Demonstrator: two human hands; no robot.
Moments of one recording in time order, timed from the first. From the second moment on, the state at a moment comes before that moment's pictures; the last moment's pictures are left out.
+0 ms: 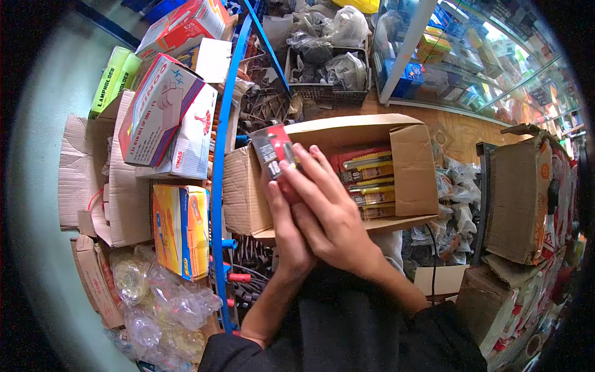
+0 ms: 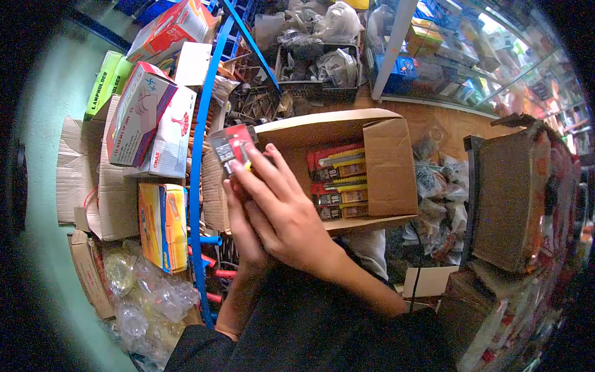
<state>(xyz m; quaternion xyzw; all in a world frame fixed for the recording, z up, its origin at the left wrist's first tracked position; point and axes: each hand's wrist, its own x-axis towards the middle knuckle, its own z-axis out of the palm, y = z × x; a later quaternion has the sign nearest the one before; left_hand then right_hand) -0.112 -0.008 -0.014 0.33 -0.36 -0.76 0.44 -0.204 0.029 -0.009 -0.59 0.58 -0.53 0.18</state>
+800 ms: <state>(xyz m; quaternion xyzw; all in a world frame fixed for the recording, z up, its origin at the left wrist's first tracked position) -0.105 -0.039 -0.011 0.38 -0.41 -0.69 0.47 -0.206 0.057 -0.008 -0.39 0.64 -0.55 0.37</state>
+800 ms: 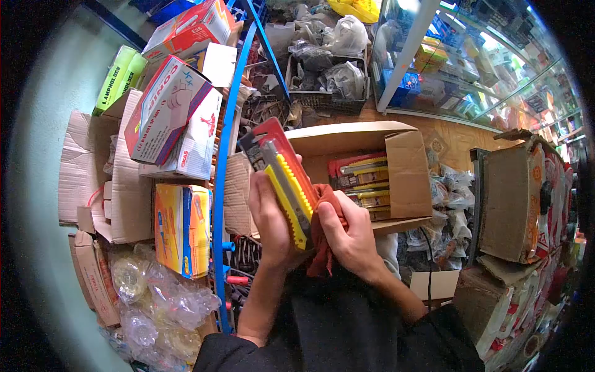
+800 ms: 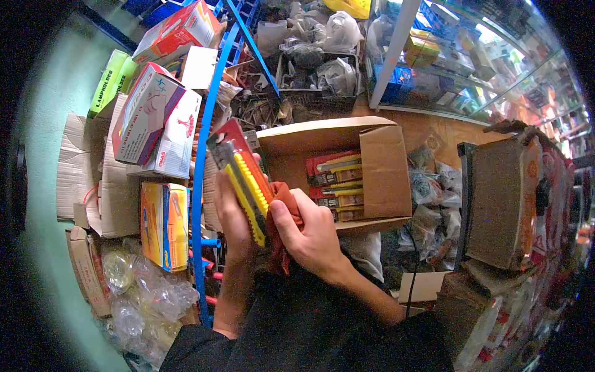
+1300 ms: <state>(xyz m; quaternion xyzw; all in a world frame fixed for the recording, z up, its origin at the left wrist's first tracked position) -0.102 -0.051 -0.018 0.24 -0.17 -0.86 0.42 -0.201 0.069 -0.009 -0.47 0.60 -0.57 0.31</state>
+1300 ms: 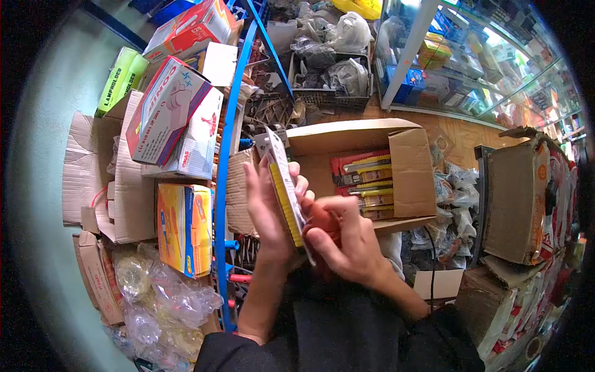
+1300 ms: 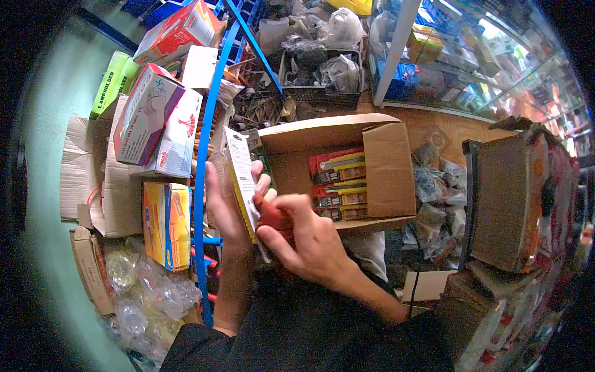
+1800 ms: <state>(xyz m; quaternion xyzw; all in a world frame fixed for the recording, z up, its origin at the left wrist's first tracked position) -0.089 -0.044 -0.036 0.41 -0.38 -0.72 0.41 -0.199 0.064 0.000 -0.61 0.59 -0.52 0.15</state>
